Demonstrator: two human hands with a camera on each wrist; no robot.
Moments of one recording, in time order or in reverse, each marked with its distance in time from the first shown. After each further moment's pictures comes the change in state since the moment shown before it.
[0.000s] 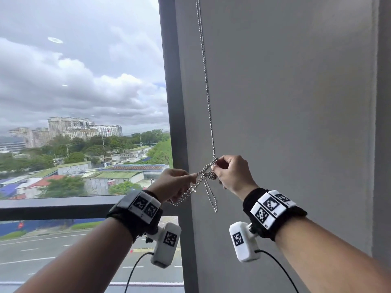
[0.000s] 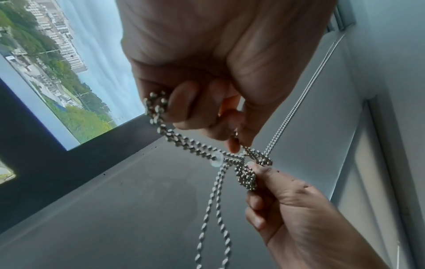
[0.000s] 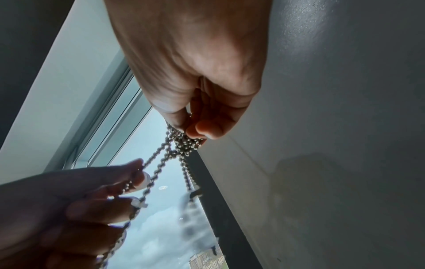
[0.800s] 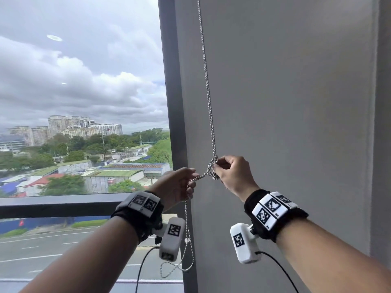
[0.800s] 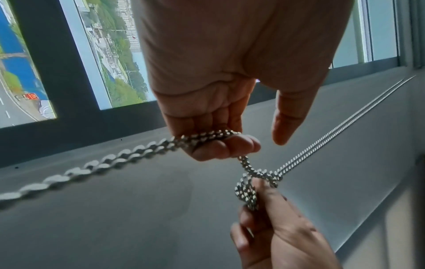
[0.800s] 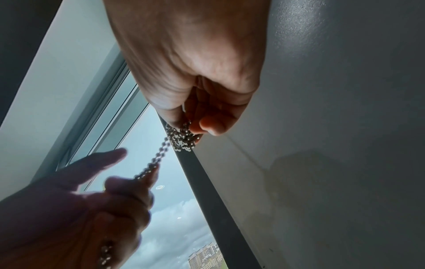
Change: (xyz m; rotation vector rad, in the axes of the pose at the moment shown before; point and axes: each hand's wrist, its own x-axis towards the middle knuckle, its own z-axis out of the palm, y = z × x) left_hand 0.008 -0.010 0.009 -0.429 -0.141 -0.172; right_hand -0.005 0.008 -0.002 0.092 0.008 0.002
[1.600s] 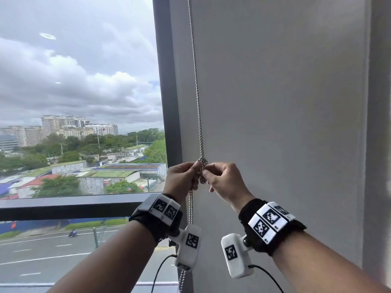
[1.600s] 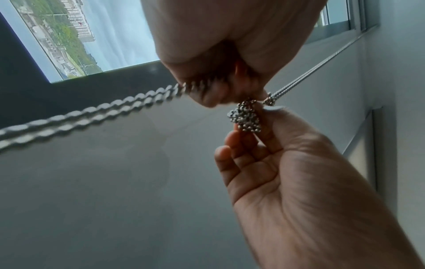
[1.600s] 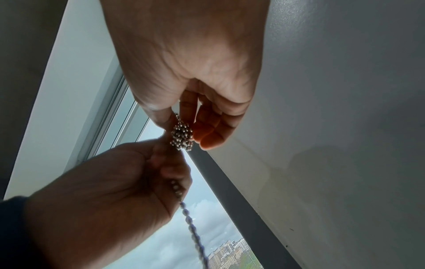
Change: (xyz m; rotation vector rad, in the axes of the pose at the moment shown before) left_hand 0.022 -0.013 0.040 0.018 0.292 0.453; right_hand -0.020 -0.008 0.006 0.215 -0.095 0.037
